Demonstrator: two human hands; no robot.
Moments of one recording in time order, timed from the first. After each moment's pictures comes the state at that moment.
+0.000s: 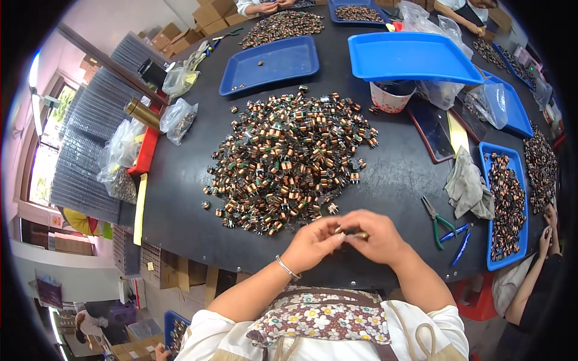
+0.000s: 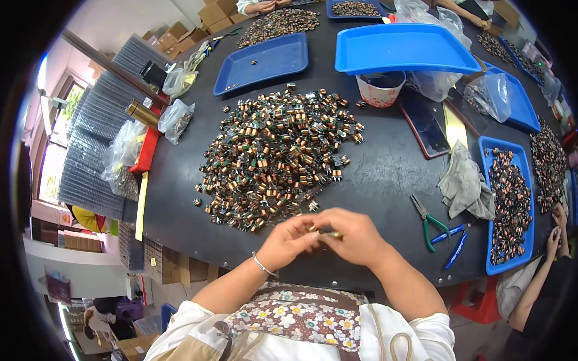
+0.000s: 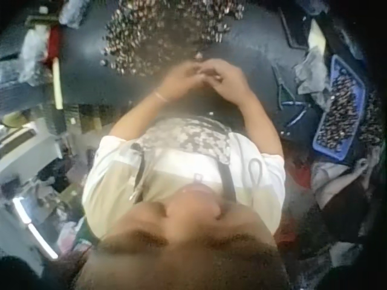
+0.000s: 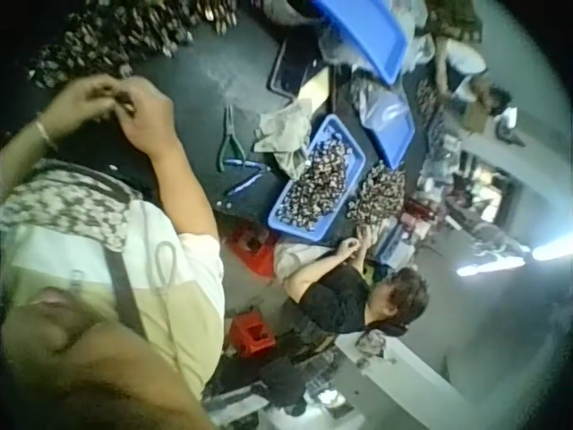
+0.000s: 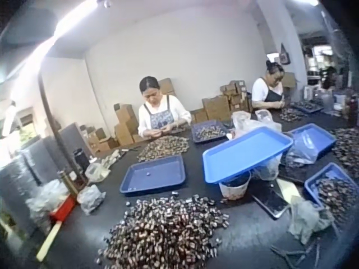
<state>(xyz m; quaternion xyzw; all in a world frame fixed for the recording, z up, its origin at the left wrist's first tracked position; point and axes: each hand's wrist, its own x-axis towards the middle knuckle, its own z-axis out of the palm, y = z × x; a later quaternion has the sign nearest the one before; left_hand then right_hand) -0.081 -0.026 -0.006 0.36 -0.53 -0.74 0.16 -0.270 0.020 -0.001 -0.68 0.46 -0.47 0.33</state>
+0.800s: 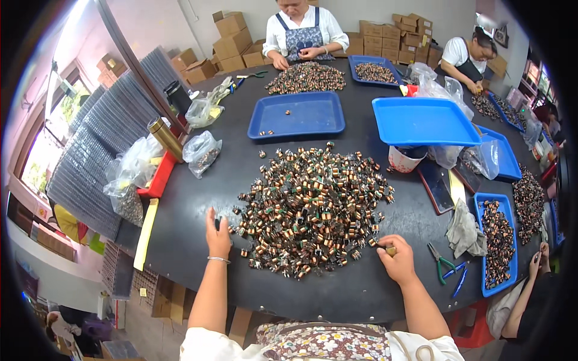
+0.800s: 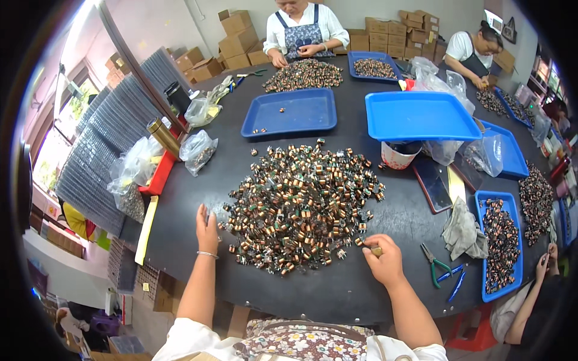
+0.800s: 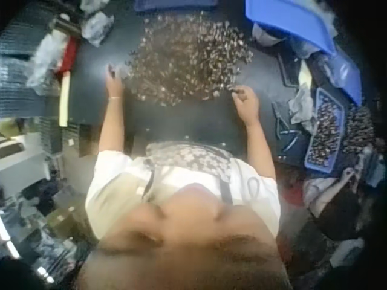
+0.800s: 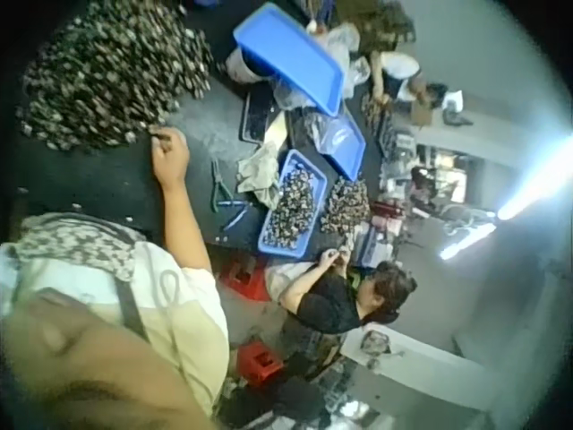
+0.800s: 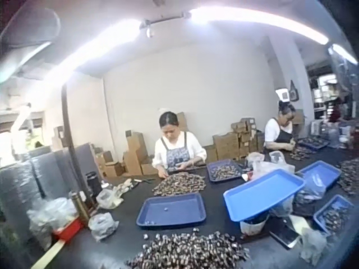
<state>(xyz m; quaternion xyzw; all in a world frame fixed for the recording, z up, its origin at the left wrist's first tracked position) 0.136 -0.191 -0.048 0.60 -0.57 -0.23 0.51 -0.266 -0.002 -0.021 -0.55 0.65 -0.47 0.21</state>
